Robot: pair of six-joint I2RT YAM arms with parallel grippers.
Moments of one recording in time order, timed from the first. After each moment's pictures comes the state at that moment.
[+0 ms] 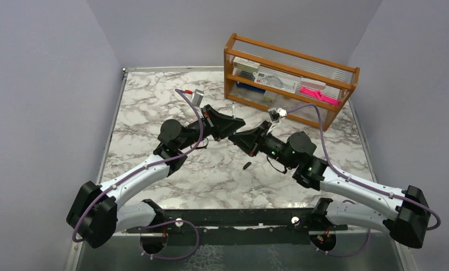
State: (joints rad) left arm -0.65 1.16 0.68 0.82 0.50 -0.89; right arm 0.94 1.01 0.66 0.45 -0.02 0.55
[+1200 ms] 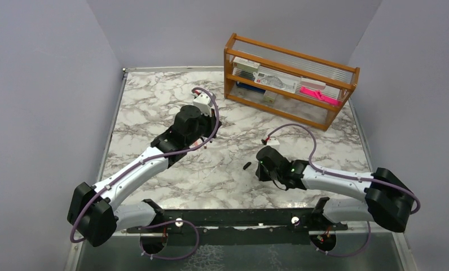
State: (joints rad) left arm -0.66 1.18 0.88 -0.07 -0.05 -0.30; right arm 0.94 1.20 0.54 -0.24 0.28 0.74
